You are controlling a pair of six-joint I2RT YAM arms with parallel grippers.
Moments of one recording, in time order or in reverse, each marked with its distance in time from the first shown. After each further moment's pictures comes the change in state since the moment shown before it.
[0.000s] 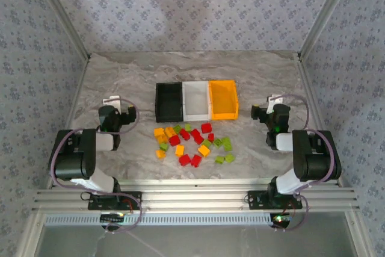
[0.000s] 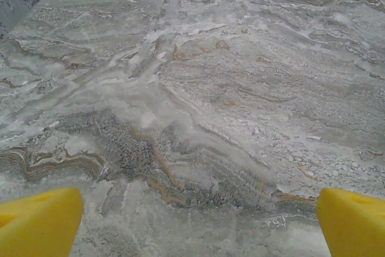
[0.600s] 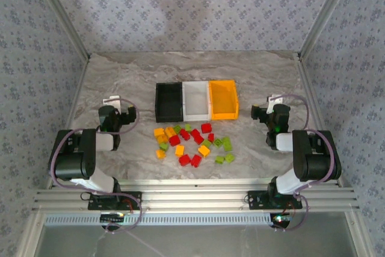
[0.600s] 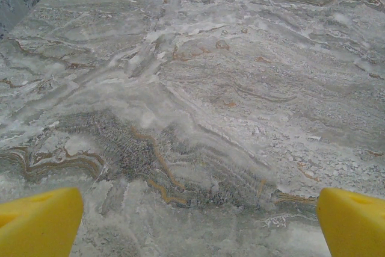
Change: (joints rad) left arm 0.000 0.000 0.000 0.000 0.000 0.000; right arm 0.000 0.000 0.000 0.000 0.000 0.000
